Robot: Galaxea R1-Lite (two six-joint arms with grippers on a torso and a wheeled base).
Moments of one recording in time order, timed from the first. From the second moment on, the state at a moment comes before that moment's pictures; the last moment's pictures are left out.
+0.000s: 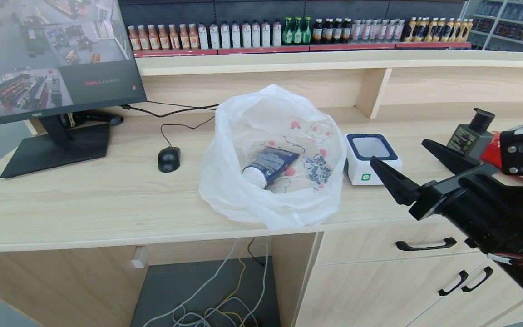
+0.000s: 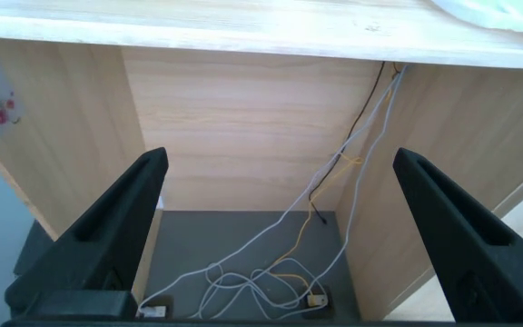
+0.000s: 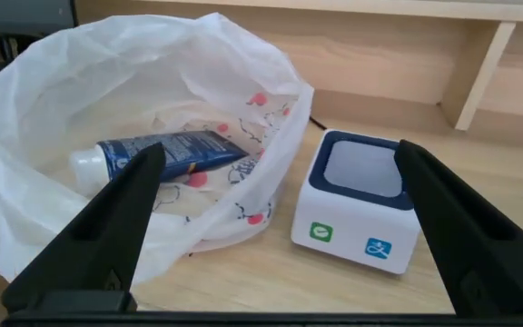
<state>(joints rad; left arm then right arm) 0.00 0.00 0.00 0.00 0.00 -0.01 0.50 1.52 -0.36 -1.43 -0.10 -0.12</state>
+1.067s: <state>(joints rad) 0.00 0.00 0.00 0.00 0.00 -0.01 0.43 1.60 -0.49 -1.42 -0.12 -0.13</state>
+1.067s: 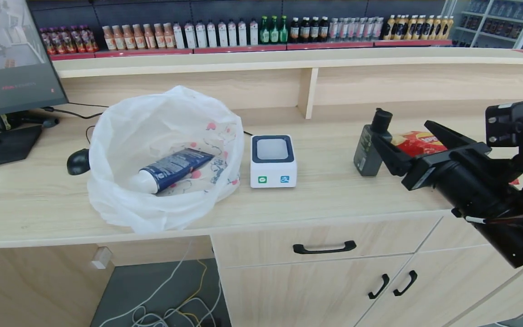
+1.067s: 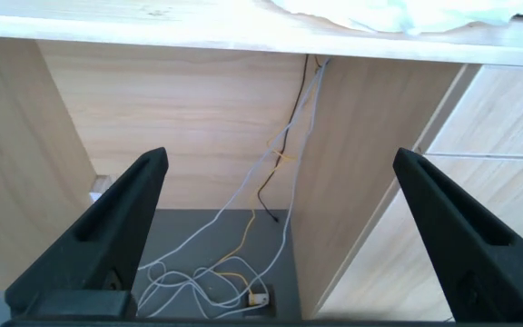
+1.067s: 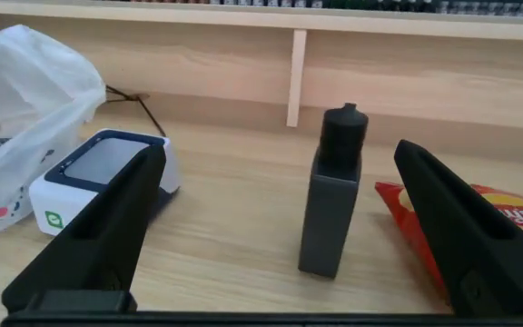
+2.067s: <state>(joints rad) 0.00 0.00 0.00 0.00 0.00 -0.01 0.46 1.88 -0.83 -1.36 -0.20 -0.08</state>
